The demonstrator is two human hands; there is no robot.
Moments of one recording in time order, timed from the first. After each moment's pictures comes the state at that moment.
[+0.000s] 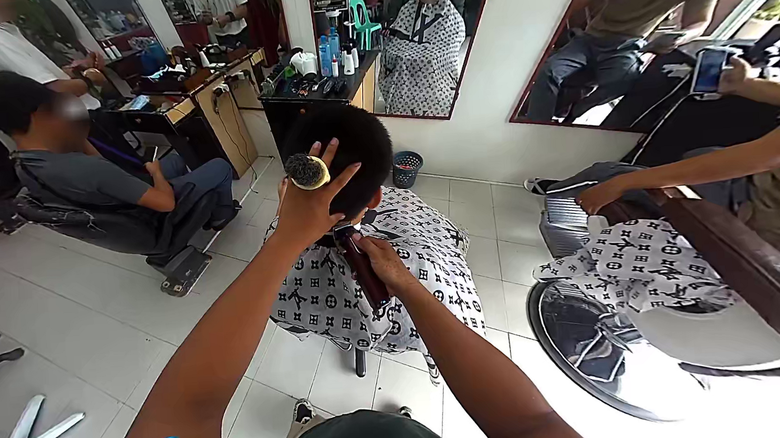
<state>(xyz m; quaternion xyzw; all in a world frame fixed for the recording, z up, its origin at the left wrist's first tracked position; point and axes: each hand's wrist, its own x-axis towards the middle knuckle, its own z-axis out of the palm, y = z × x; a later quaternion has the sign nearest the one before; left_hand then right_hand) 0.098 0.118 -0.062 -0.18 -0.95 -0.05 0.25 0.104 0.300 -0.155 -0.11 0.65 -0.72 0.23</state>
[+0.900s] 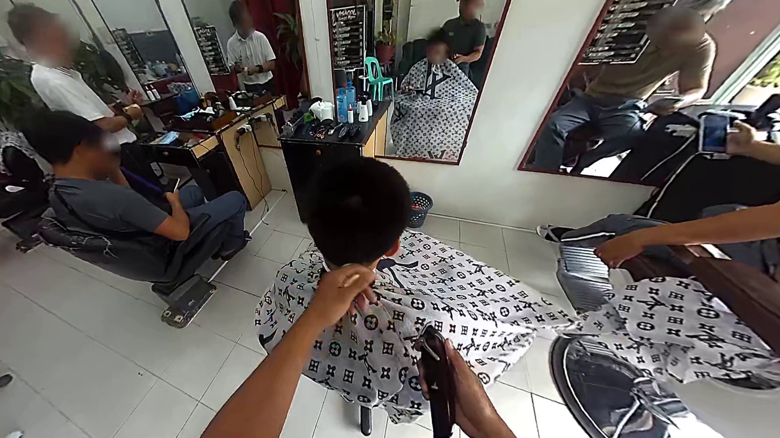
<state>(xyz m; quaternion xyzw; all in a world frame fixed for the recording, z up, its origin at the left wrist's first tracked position) 0.144 0.136 -0.103 -0.08 -0.79 -0.60 0.00 0.175 0.394 -0.243 0.01 0.50 -0.84 0.23</state>
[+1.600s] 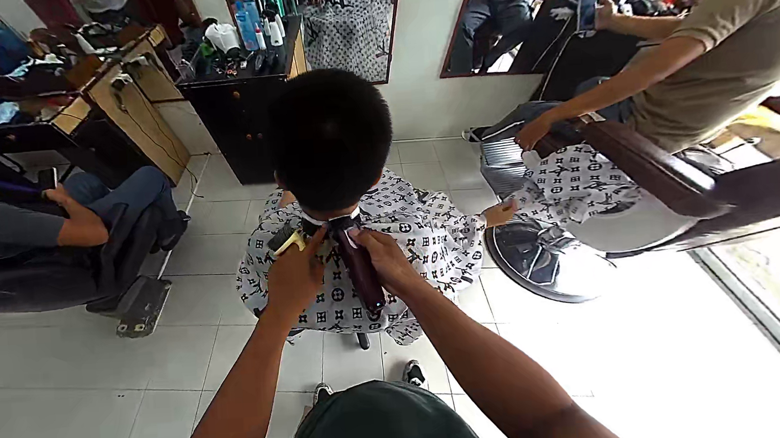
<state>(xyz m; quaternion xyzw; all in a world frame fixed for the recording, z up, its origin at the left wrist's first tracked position) 0.160 0.062 -0.154 -0.06 -0.98 -0.21 0.01 0.147 0.251 -0.154 0.02 0.63 -0.76 0.15</state>
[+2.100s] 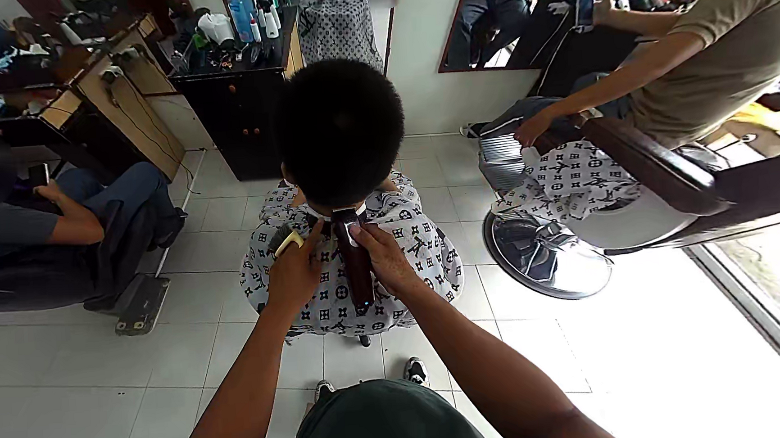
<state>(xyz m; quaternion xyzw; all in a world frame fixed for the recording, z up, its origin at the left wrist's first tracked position) 0.147 0.051 -0.159 -0.04 -0.96 -0.26 -0.06 0.140 0.244 -0.170 -0.02 0.67 -0.74 0.09</state>
